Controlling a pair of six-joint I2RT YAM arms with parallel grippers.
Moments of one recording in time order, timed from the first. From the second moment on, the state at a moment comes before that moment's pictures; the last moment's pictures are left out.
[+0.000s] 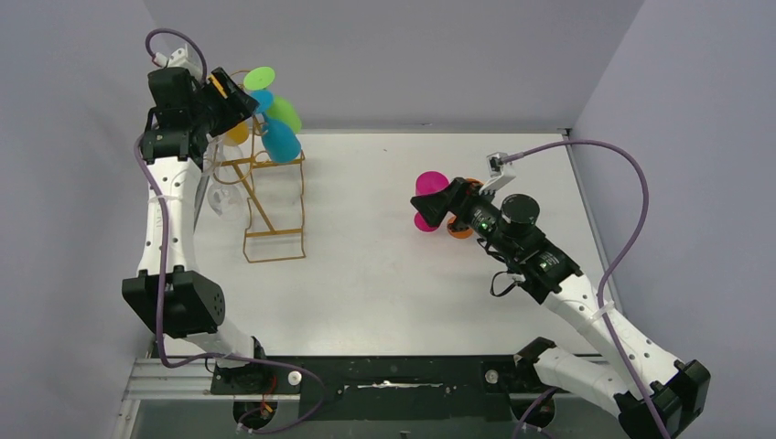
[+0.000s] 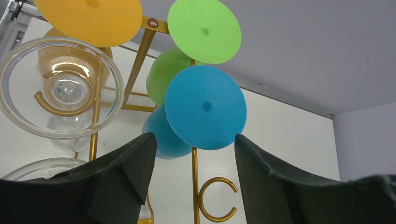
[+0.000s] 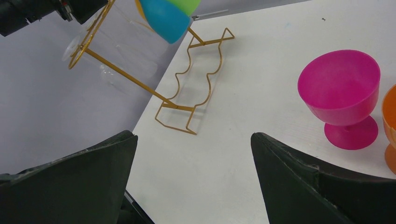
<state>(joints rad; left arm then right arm) 0.12 1.61 1.83 -0.58 0.24 -0.47 0.59 0.95 0.86 -0.02 -0.09 0.65</state>
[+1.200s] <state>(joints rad) 0.17 1.63 1.72 -0.39 0.29 -0.65 0.59 0.93 0.84 -0.03 -0.07 0.70</state>
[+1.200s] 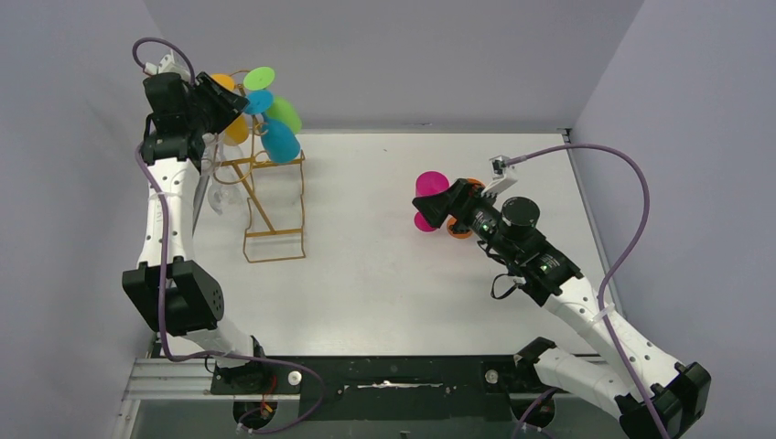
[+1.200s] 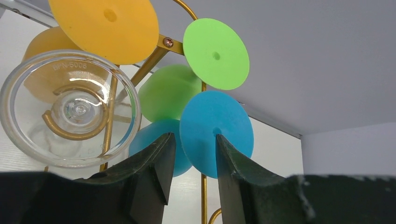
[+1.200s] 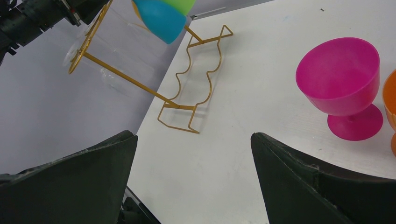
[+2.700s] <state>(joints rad) 0.17 1.60 1.66 -0.31 0.33 -0.81 0.59 0.94 0.84 -0.03 -0.07 0.72</state>
